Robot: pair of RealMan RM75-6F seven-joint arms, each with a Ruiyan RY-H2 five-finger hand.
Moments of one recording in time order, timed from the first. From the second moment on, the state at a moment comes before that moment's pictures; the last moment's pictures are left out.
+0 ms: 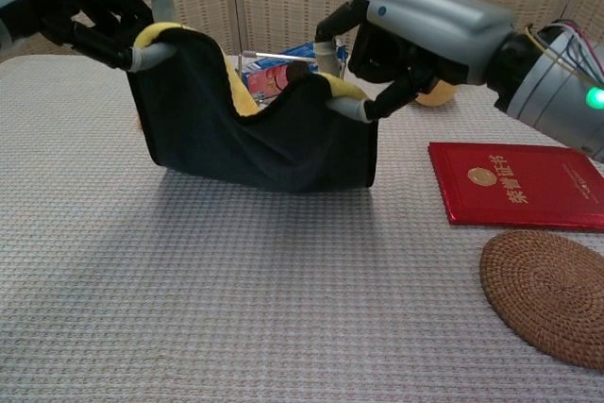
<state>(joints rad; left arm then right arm) -0.60 -1.38 -0.29 -1.70 1.46 1.16 -0.05 0.70 -1.53 0.22 -1.58 -1.61 1.12 -0.15</state>
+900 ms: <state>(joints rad) -0.97 -1.39 -0.49 -1.44 0.86 0.91 0.25 0.89 -1.54 0.44 -1.42 -1.28 1.04 -0.24</state>
